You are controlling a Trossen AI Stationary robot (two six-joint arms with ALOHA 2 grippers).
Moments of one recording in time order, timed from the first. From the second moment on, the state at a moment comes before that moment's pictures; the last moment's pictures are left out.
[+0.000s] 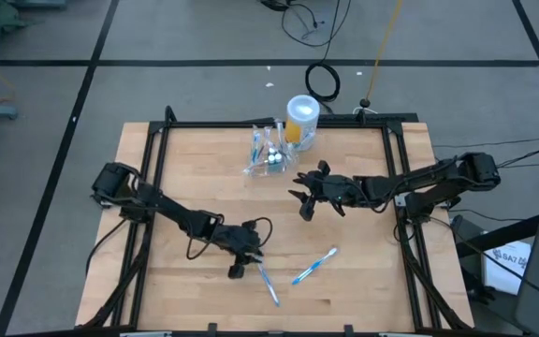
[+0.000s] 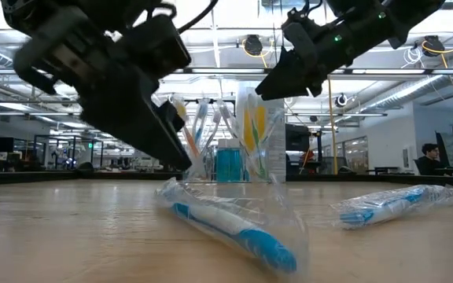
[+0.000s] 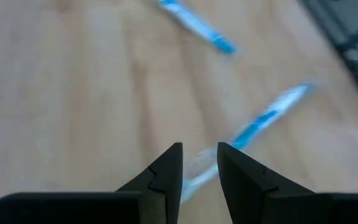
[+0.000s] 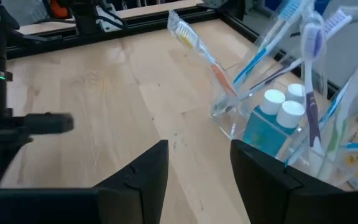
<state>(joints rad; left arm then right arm) -0.32 1.77 0.78 0.32 0.09 -0.19 0.03 1.38 0.71 0.23 0.36 0.21</state>
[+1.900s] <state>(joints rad) -0.34 1.75 1.08 -0.34 -0.10 0.43 0.03 1.38 0.71 0.32 0.17 0.23</state>
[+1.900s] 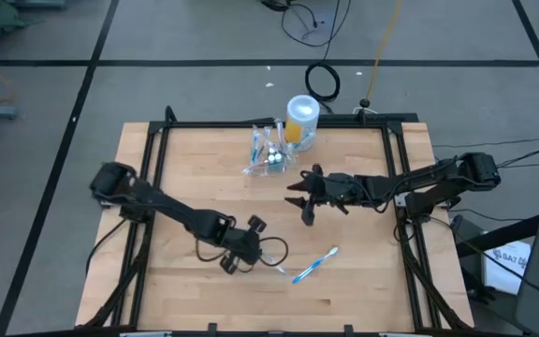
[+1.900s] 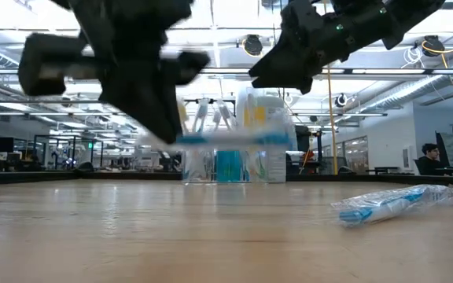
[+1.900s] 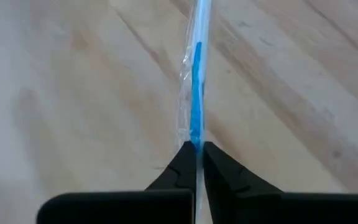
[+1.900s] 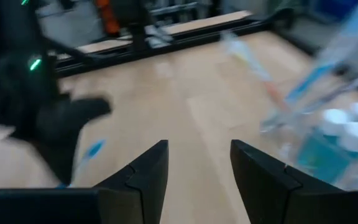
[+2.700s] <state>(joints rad) -0.42 1.56 1.09 -0.32 -0.77 1.31 0.03 1.48 0.71 0.57 -0.11 0.35</state>
